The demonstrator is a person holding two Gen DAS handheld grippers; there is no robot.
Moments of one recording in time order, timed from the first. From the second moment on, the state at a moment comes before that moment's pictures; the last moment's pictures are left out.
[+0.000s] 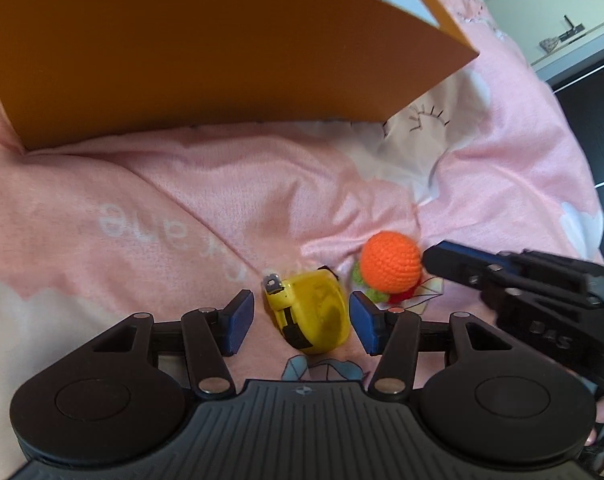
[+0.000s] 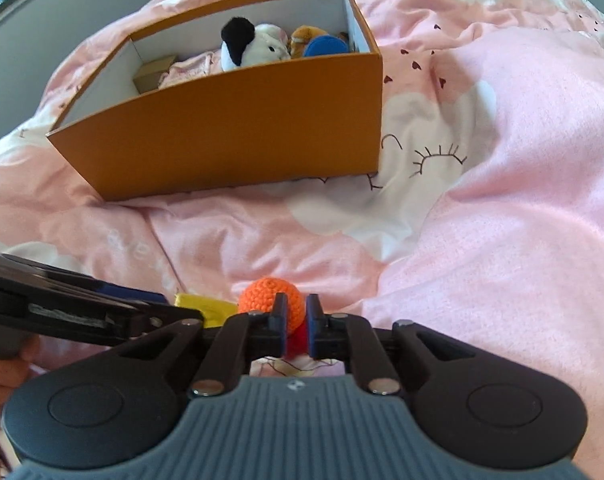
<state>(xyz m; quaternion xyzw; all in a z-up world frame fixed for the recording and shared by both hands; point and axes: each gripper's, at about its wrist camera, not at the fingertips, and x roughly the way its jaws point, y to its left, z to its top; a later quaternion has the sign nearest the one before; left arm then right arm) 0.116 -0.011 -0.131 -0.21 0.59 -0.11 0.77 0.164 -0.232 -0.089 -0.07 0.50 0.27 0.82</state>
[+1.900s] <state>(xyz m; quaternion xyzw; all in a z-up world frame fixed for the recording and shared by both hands) 0.105 0.014 -0.067 -0.24 0.47 -0.09 0.84 0.166 -0.198 -0.096 -0.16 0.50 0.33 0.78</state>
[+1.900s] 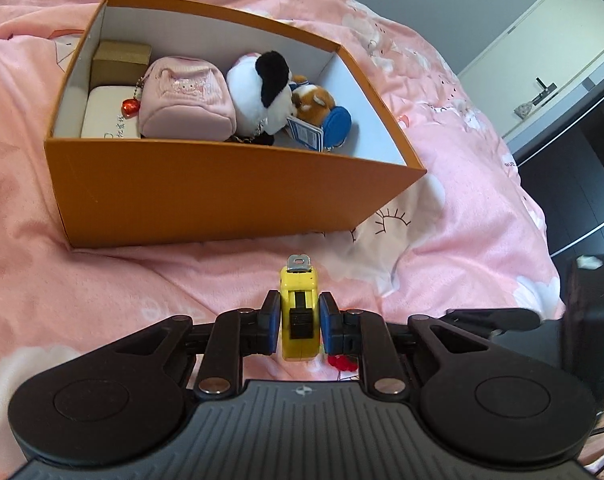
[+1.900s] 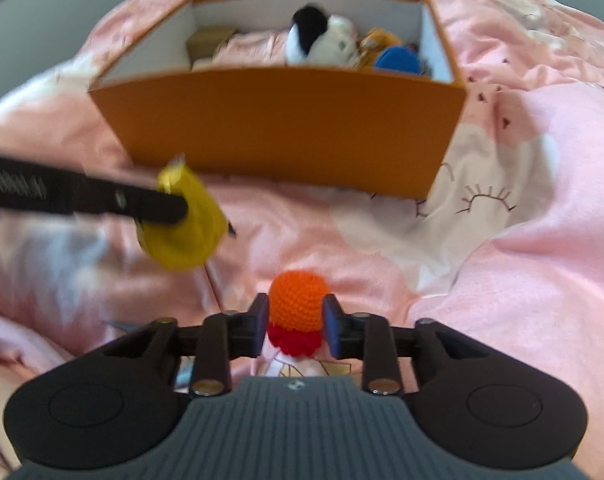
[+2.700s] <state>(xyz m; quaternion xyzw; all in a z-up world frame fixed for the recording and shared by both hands) 0.117 0.015 -0.014 -0.22 0.41 -0.12 0.87 0.176 -0.193 -0.073 -0.18 0.49 0.36 0.77</state>
